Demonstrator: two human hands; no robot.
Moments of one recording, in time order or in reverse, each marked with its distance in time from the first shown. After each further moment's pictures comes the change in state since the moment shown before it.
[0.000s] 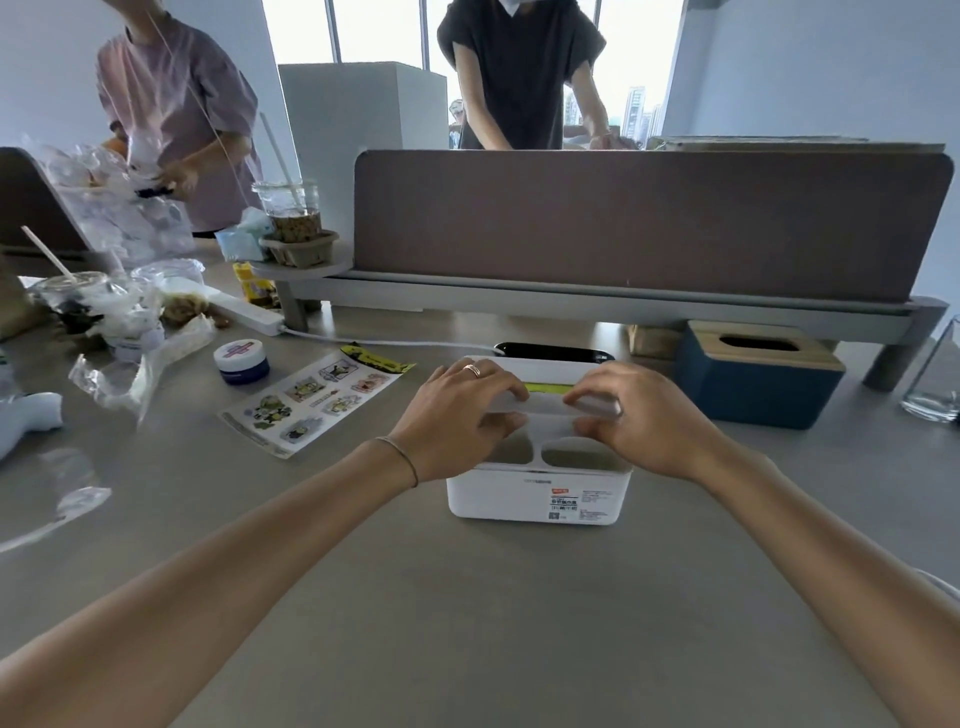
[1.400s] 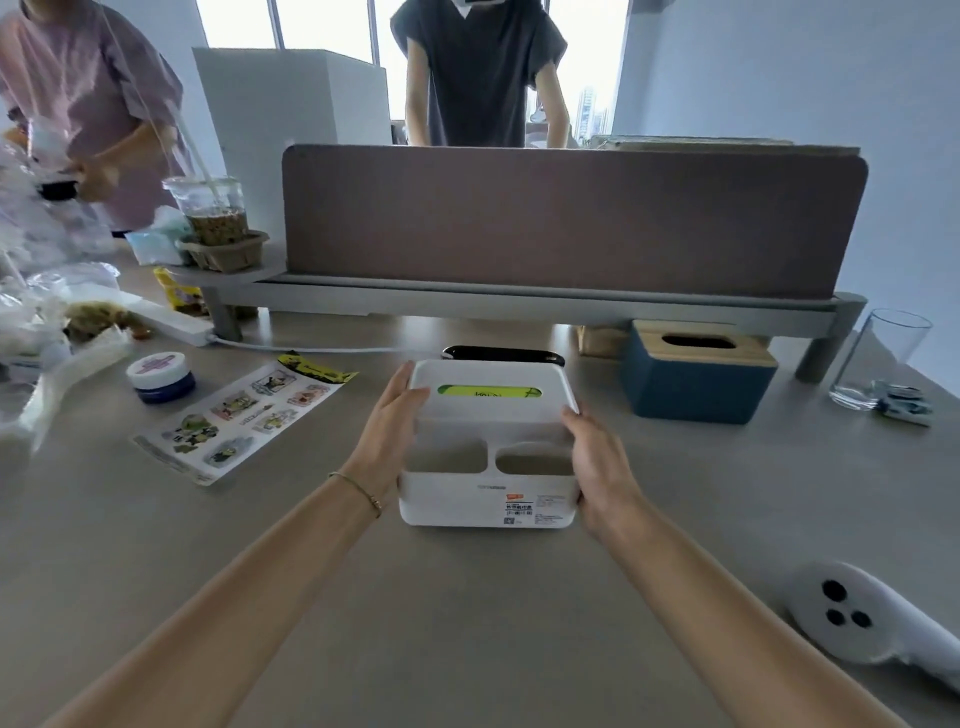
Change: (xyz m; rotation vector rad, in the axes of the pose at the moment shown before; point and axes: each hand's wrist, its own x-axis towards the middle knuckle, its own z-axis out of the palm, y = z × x) left_hand 0.016 0.017 0.022 -1.163 0.119 -0.808; right_hand -0.016 -0.019 0.036 1.212 0.328 0.772
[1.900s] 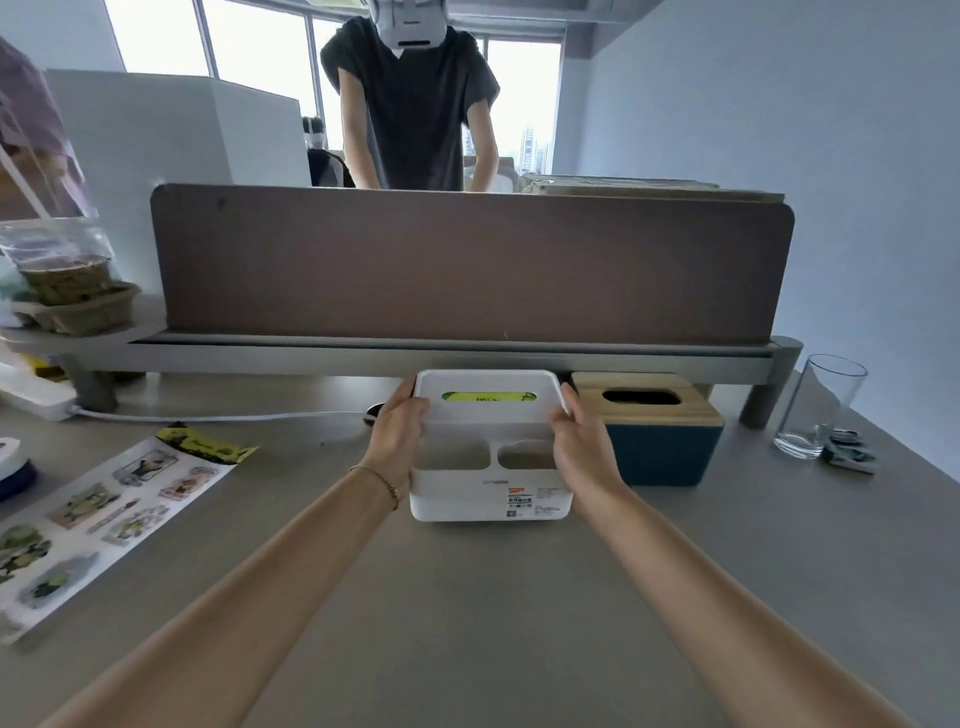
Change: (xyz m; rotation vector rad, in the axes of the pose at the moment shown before) left_hand 0.106 0.014 0.095 -0.063 -0.005 -0.017; right_hand 0.116 -0.037 -0.051 -0.333 0.149 -0.209
